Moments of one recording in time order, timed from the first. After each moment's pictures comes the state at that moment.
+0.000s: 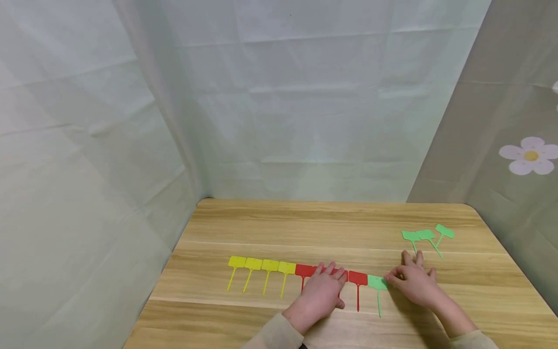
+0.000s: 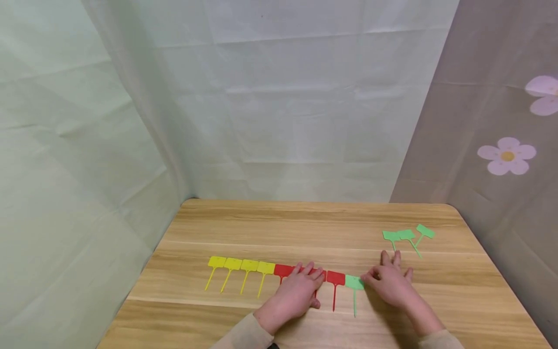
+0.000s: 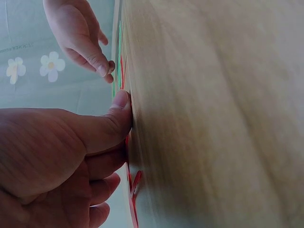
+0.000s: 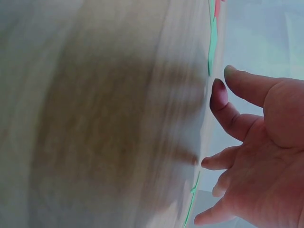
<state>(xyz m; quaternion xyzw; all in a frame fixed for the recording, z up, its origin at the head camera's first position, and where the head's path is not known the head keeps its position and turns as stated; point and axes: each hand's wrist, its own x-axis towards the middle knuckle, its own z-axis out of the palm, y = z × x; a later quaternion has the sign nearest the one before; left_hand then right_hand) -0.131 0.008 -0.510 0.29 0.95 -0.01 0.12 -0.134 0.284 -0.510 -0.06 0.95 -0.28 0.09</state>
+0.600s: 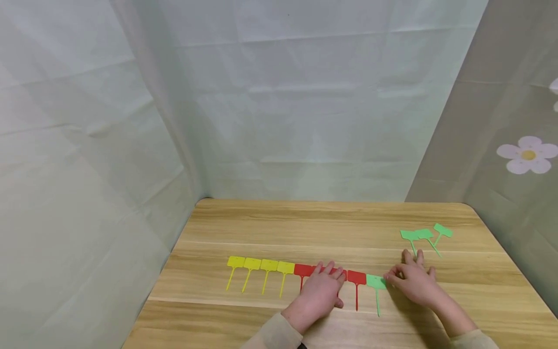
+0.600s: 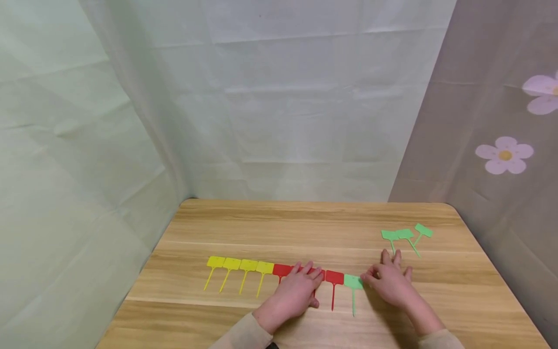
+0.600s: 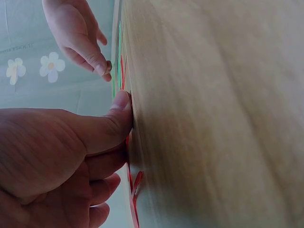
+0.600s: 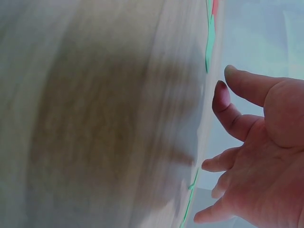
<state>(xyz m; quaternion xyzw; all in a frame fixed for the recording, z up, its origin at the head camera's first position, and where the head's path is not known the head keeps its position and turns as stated) -0.131 0.008 -0.510 0.29 0.95 0.00 0.13 -0.131 0.284 -0.508 -0.06 0.96 -0.28 0.07</state>
